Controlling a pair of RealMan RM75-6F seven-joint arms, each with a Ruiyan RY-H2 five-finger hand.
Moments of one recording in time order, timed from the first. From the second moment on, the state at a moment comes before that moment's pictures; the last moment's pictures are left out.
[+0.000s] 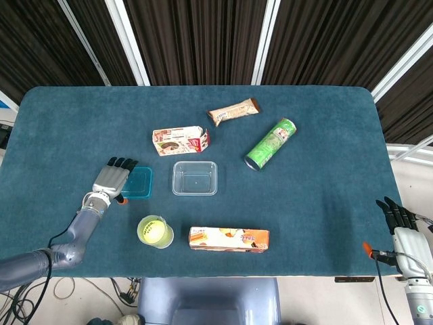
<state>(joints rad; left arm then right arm) -0.82 -1.50 -0.08 -1.26 0.75 0.73 0.53 0.06 -1.07 0.07 -1.69 -1.41 1.40 0.15</state>
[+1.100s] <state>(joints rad) -0.88 -1.55 -0.05 -1.21 0.68 0.74 0.61 0.06 -1.07 0.07 -1.69 -1.41 1.39 0.15</state>
